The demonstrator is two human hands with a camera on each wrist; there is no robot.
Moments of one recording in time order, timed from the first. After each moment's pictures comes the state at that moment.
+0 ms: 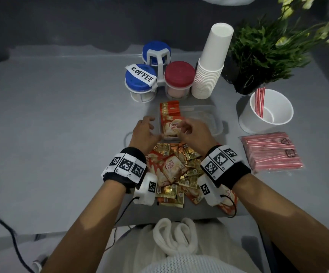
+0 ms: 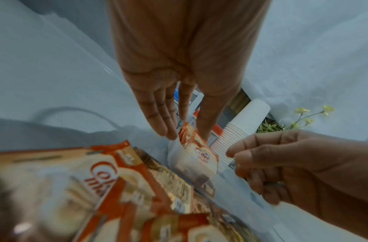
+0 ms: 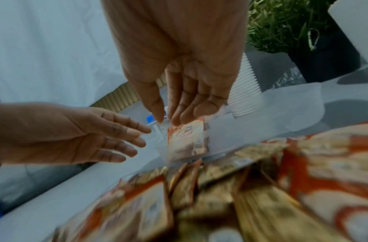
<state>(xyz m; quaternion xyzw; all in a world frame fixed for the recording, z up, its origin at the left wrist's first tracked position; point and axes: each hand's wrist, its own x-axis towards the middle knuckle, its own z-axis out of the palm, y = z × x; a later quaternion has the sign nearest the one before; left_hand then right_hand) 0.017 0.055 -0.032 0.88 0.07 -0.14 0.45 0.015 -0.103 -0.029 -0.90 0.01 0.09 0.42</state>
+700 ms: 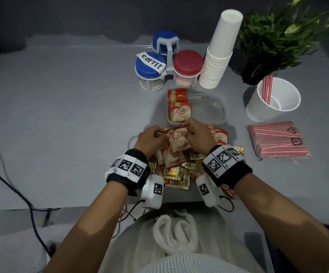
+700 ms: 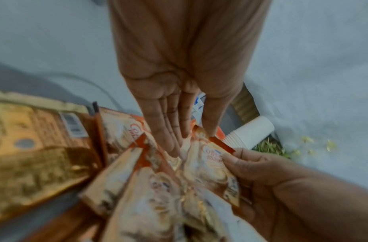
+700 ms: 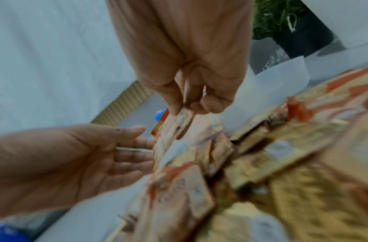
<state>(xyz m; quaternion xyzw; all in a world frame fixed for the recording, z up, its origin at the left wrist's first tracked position) -0.031 0.065 -0.042 0.80 0.12 -0.22 0.54 -0.023 -0.089 -0.041 -0.89 0.02 0.14 0.43</state>
